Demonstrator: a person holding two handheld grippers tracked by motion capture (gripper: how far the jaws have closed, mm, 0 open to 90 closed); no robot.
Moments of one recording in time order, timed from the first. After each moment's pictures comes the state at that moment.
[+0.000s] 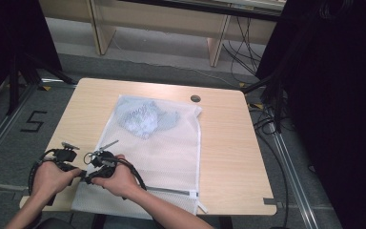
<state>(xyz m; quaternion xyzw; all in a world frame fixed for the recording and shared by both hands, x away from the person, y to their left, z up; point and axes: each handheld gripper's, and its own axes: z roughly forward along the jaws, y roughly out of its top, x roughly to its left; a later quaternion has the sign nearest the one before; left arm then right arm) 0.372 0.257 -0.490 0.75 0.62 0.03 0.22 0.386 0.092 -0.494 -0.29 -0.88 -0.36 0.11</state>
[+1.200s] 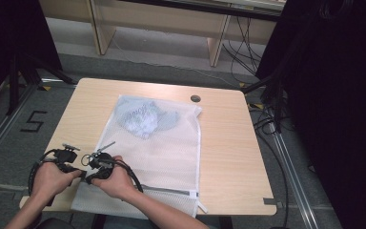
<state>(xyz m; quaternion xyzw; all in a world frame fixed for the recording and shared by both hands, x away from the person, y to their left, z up) 0.369 0.256 -0.491 0.77 0.60 0.04 0.22 0.384 0.098 -0.501 -0.29 -0.89 -0.34 0.10</state>
